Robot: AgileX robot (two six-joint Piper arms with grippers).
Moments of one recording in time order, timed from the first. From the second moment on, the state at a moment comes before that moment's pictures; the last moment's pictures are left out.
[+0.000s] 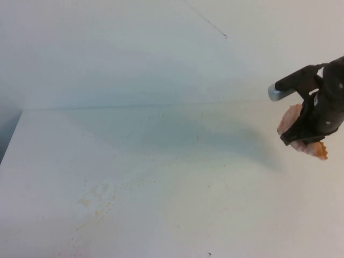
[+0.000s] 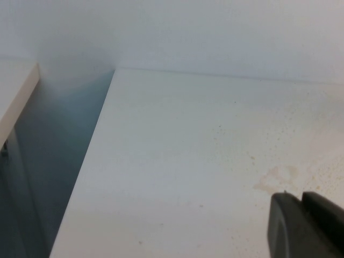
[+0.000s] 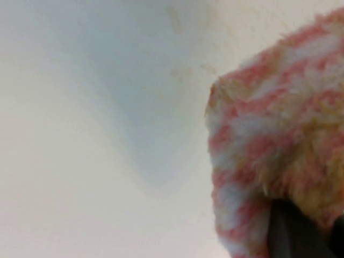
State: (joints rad) right arm 0.27 1.93 -1.41 -0.23 0.80 -0.07; left arm -0.05 -0.03 0.03 0.06 0.28 -0.27
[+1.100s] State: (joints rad) right arm 0.27 1.51 -1.13 0.53 0.82 -0.46; left arm -0.05 -0.03 0.03 0.06 0.28 -0.27
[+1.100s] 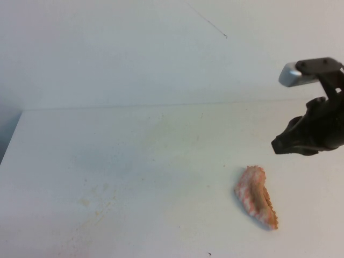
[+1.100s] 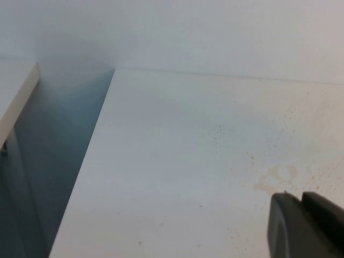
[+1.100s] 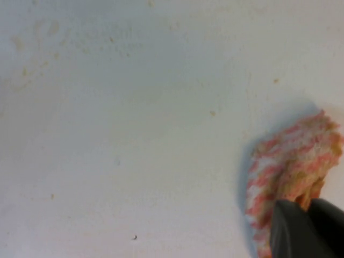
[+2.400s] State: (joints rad) right arm 0.28 0.72 -1.10 0.48 0.84 -0.48; left arm -0.05 -0.03 0.03 0.06 0.28 -0.27
